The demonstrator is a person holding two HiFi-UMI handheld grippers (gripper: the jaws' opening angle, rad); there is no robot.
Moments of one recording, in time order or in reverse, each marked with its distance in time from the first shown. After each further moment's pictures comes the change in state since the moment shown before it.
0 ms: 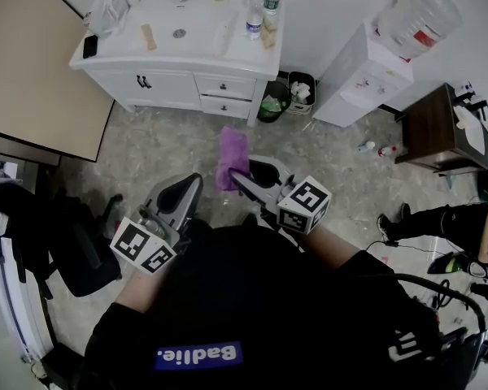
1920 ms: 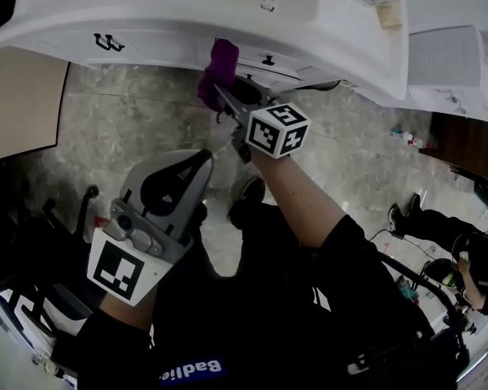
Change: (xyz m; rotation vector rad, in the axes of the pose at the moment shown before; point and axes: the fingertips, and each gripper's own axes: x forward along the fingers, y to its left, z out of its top) left arm 0.129 0.388 -0.162 0.117 0.036 -0.055; right arm 0.364 -0.441 -0.252 0.243 0.084 -0.291
